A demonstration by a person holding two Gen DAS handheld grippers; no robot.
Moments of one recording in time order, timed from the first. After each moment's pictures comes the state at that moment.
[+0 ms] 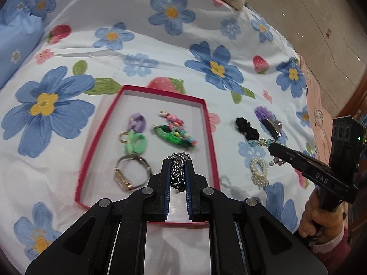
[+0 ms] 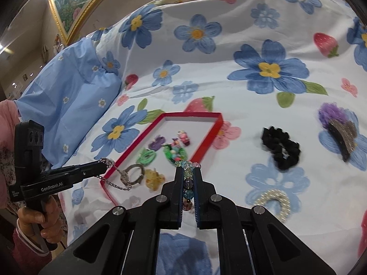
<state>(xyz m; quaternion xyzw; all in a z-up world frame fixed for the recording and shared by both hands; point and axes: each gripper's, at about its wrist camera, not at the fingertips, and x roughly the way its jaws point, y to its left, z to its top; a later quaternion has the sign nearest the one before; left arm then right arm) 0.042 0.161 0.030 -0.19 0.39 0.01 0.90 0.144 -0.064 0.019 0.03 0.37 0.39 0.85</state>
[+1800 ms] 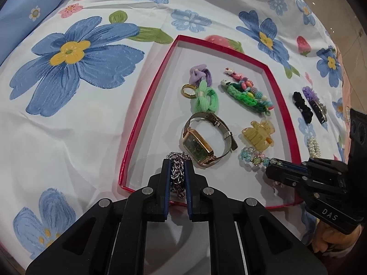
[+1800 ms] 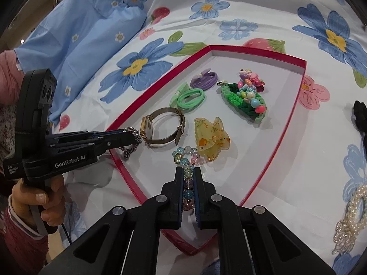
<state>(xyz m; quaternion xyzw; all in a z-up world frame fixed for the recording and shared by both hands) 0.039 0.215 -0.063 -0.19 0.49 0.08 0.85 0.123 0.061 -0.060 -0.09 0.47 0.44 0.76</state>
